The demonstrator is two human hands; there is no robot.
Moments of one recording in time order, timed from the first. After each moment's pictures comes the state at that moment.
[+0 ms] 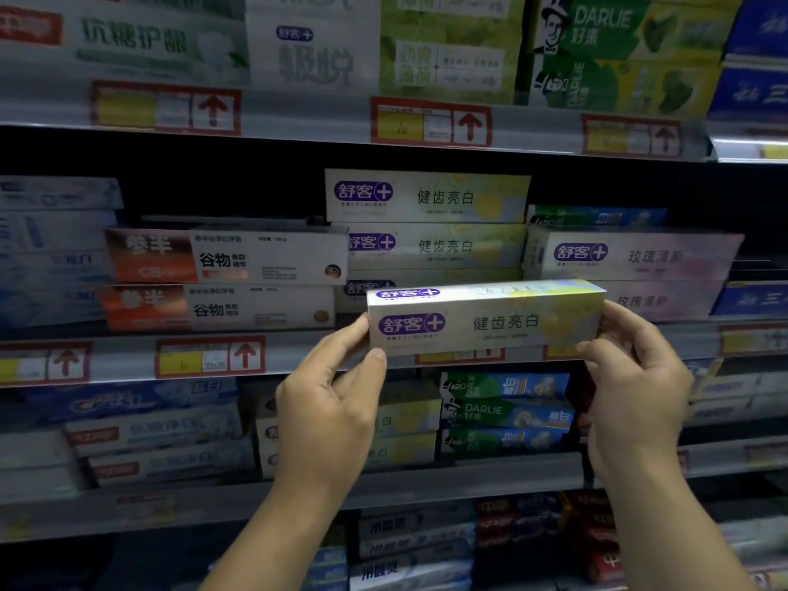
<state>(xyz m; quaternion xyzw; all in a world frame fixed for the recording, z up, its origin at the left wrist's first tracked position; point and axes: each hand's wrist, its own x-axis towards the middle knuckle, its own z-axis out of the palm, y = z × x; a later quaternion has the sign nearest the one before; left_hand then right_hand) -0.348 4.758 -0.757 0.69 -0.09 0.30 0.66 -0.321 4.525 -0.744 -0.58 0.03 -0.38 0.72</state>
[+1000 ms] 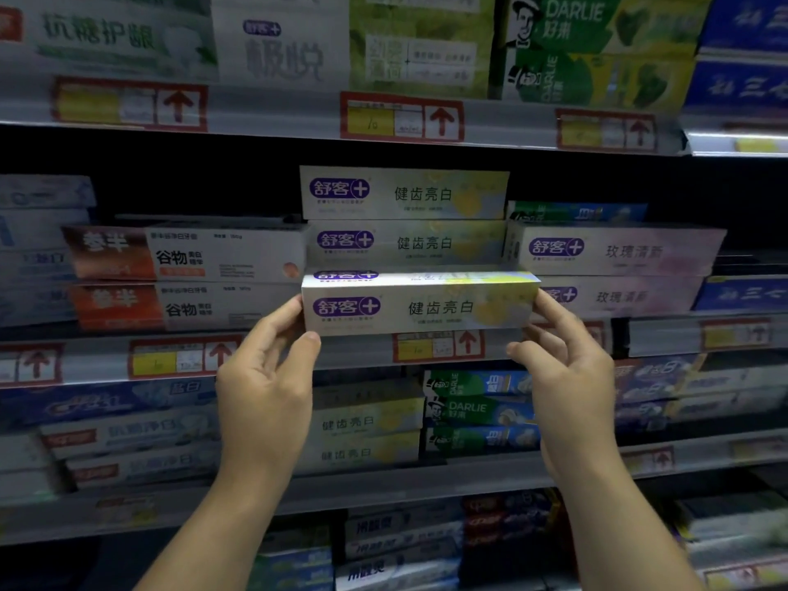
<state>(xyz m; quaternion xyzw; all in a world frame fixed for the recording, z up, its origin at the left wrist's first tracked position) -0.340 4.770 -0.748 0.66 -0.05 0.34 0.67 -0.321 4.539 -0.747 -0.66 -0.04 -0.30 0.68</state>
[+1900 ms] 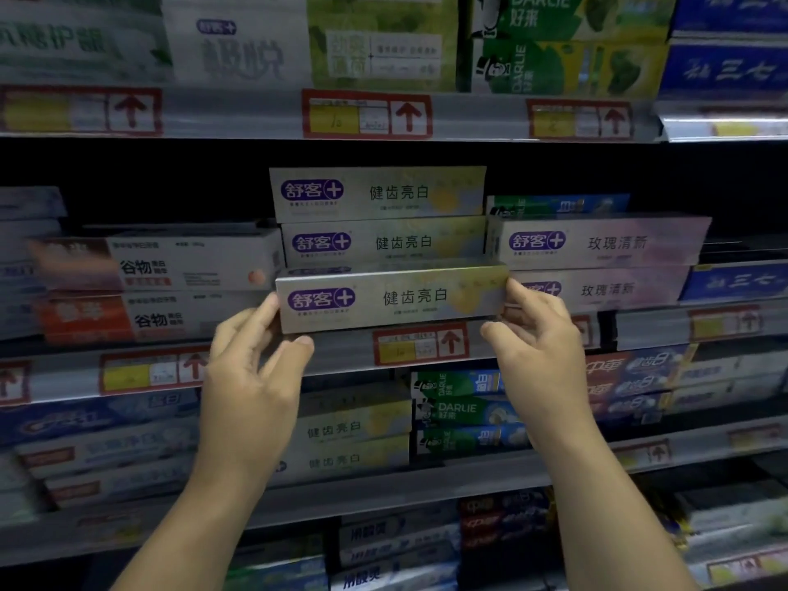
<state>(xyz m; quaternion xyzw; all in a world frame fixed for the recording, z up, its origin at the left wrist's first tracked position) -0.329 4.770 -0.746 0.71 -0.04 0.33 0.62 -0.298 4.534 -0.740 -0.73 -0.05 -0.30 0.61</state>
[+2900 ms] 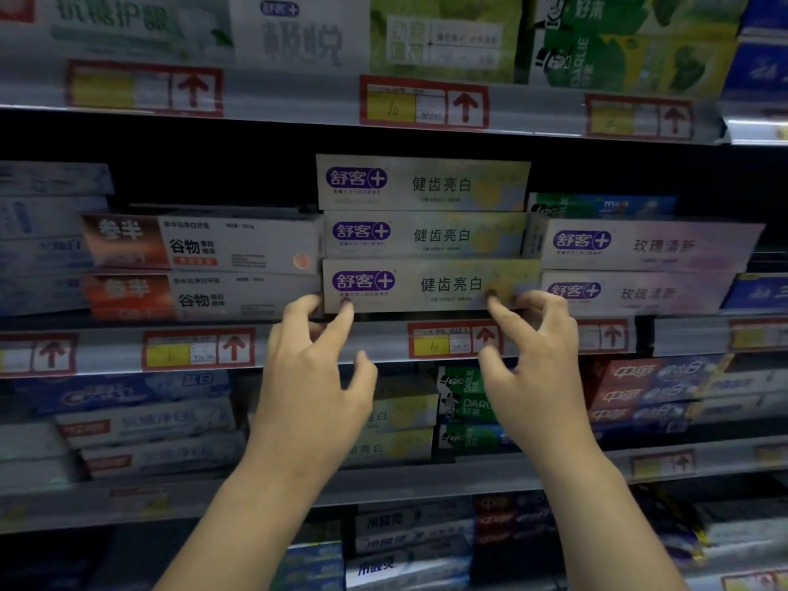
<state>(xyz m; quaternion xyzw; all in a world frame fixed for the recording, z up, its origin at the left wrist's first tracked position) -0.323 4.775 -0.761 0.88 -0.05 0.36 0.30 -0.295 4.560 -0.760 -0.88 -0.07 -0.35 0.32</state>
